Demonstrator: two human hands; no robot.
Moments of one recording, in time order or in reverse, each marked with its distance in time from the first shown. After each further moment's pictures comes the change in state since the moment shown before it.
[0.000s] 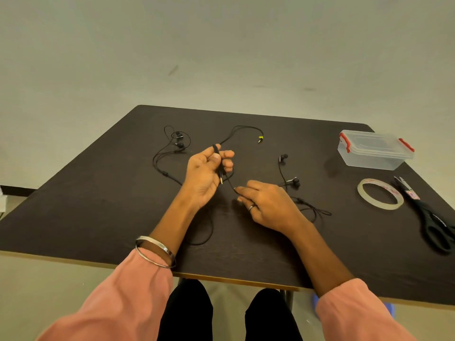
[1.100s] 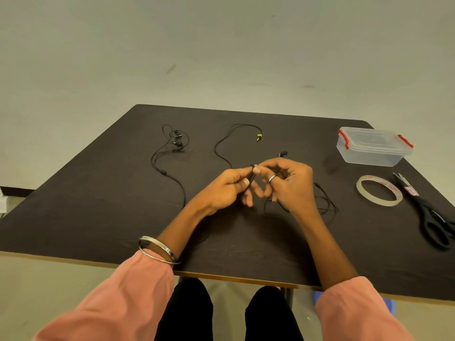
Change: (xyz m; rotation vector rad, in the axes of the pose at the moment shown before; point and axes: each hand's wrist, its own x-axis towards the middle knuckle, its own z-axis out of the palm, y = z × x) left_hand -0.019 -0.017 0.013 0.716 -0.534 -0.064; right_hand 0.001 0.000 -0.033 0.763 0.489 0.504
